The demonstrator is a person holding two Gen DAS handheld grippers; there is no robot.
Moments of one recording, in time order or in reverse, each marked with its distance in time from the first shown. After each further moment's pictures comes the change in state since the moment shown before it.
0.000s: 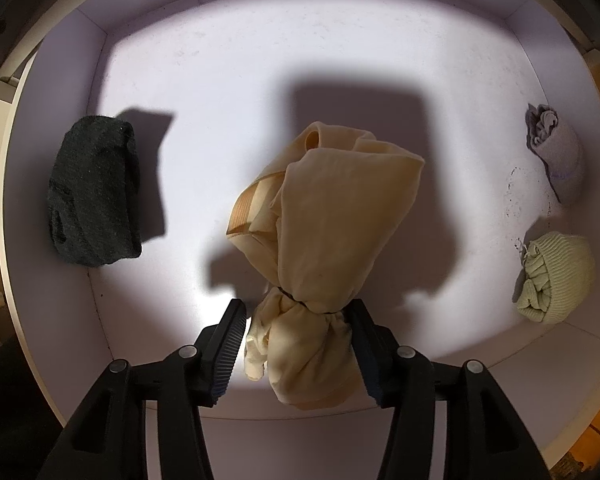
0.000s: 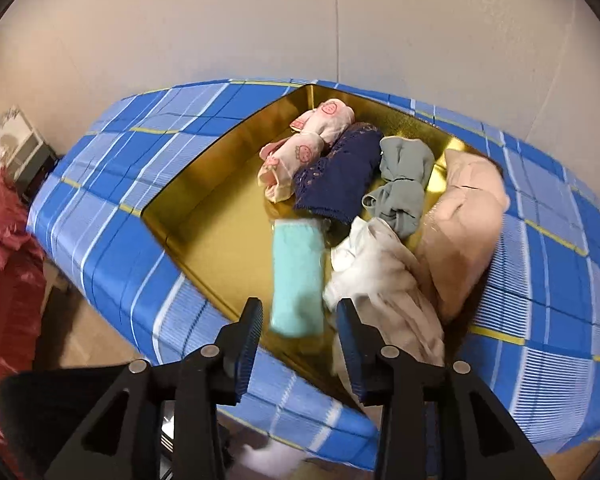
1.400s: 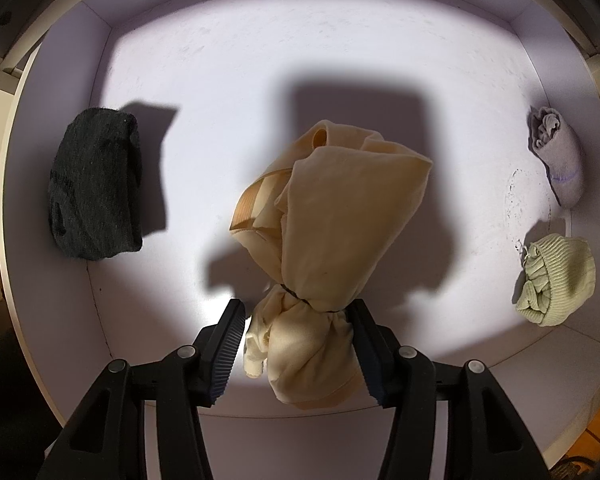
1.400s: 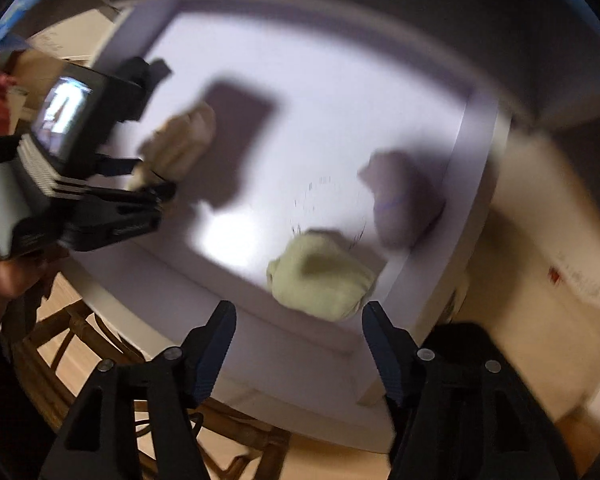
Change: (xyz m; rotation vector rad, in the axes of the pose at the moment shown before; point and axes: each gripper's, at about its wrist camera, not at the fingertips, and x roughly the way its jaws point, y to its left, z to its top) left arm 0.006 0.011 0.000 -0.010 0.004 -0.009; right arm 0.153 0.002 -0.269 0.006 0.666 0.047
